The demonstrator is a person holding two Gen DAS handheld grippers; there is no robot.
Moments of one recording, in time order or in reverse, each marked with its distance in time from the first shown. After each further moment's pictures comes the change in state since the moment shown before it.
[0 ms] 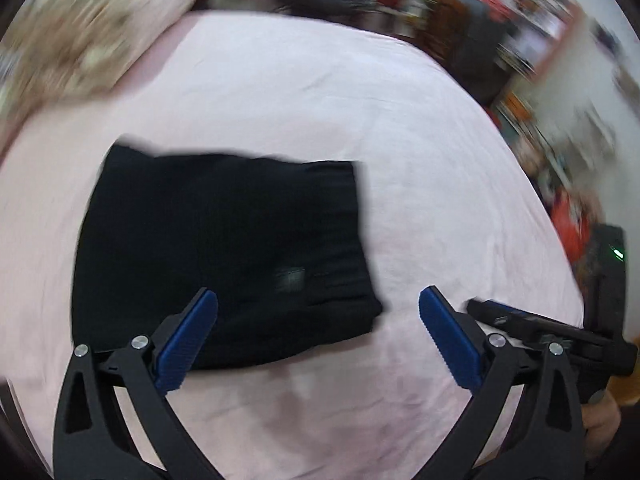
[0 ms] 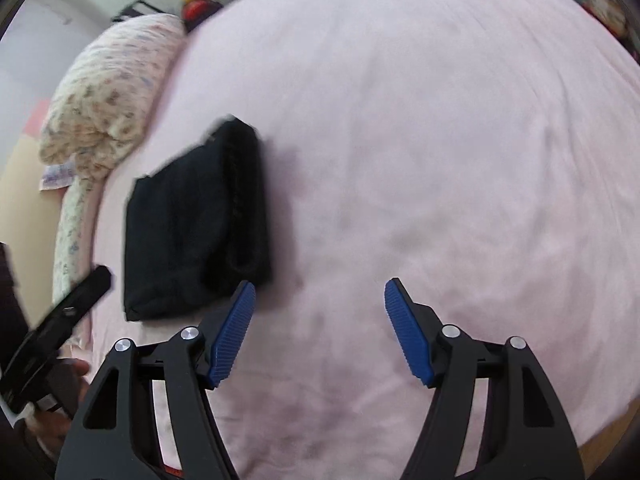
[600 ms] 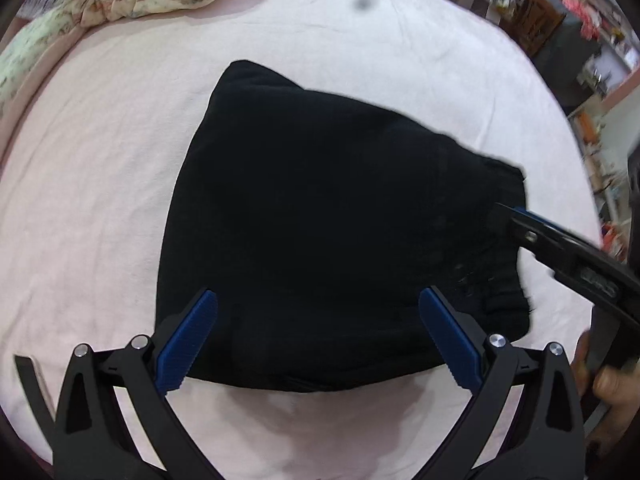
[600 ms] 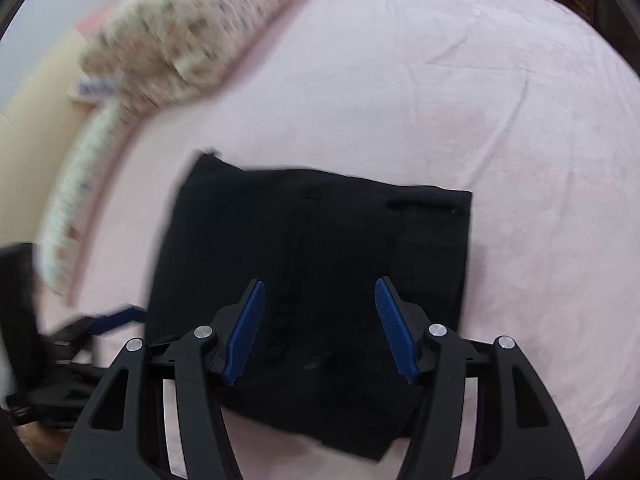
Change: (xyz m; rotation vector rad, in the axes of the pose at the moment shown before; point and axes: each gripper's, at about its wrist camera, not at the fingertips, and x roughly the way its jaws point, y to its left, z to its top) left arm 0.026 0.108 0.012 -0.132 0.183 0.168; right arm 0.123 0.141 0.055 -0.356 0.129 -0.115
